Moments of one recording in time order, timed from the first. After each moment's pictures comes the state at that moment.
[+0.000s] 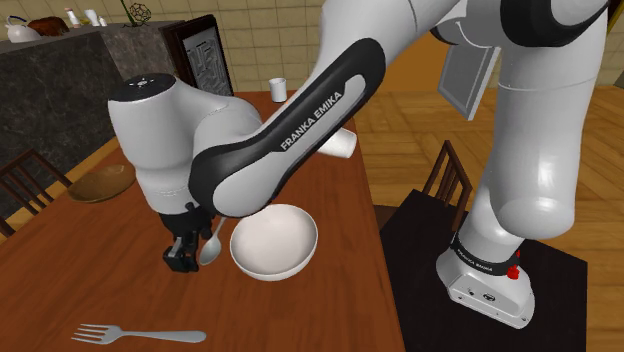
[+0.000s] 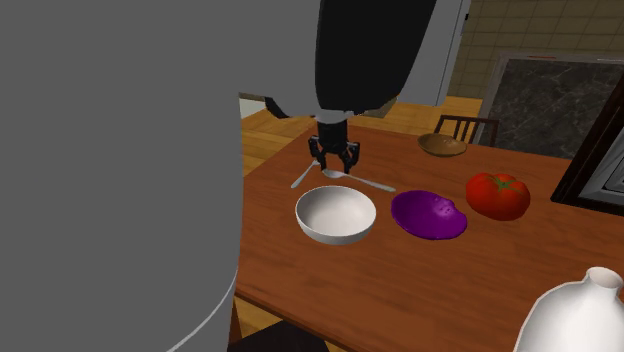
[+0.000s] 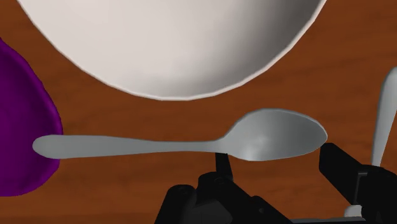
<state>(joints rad) 0.25 0.27 0.63 -1.93 -0.30 2.28 0.38</state>
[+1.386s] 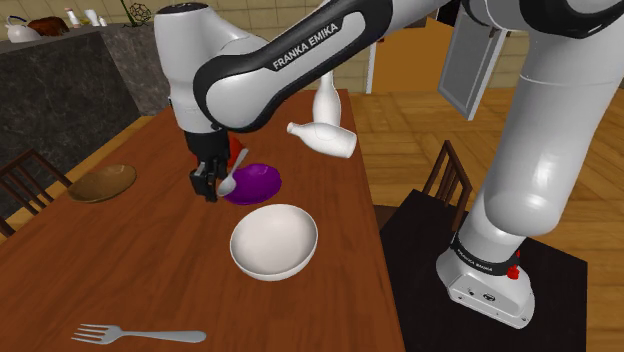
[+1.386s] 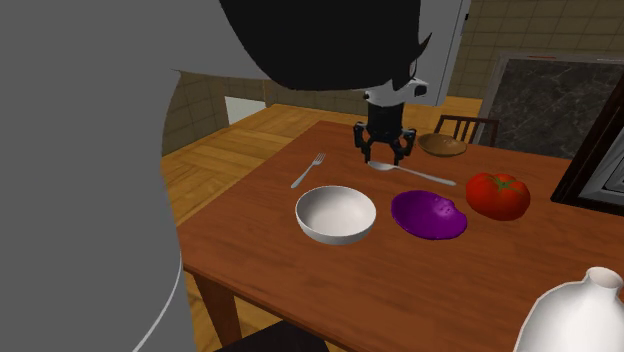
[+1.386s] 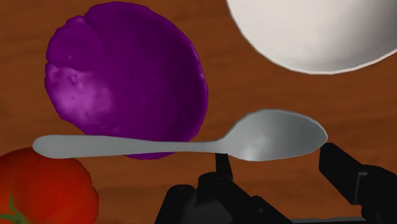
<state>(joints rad) 0.07 0.13 0.58 -1.93 -0.13 2.19 0.07</state>
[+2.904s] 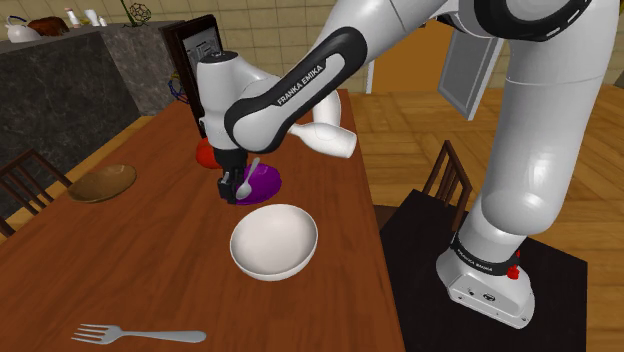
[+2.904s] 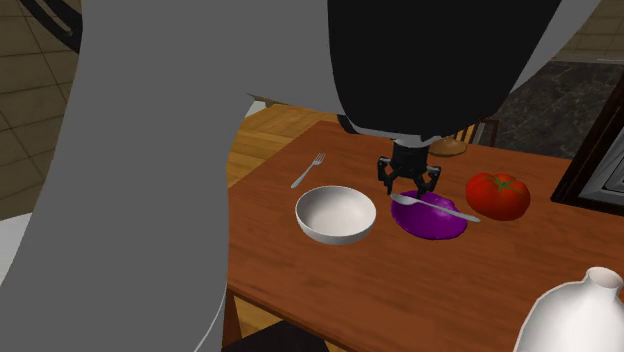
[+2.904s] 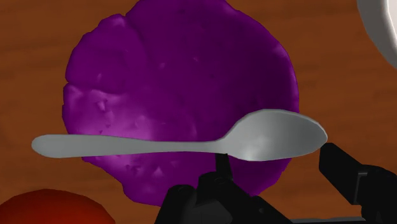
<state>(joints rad) 0.01 0.22 0.52 -2.02 -0.18 2.37 -0.01</state>
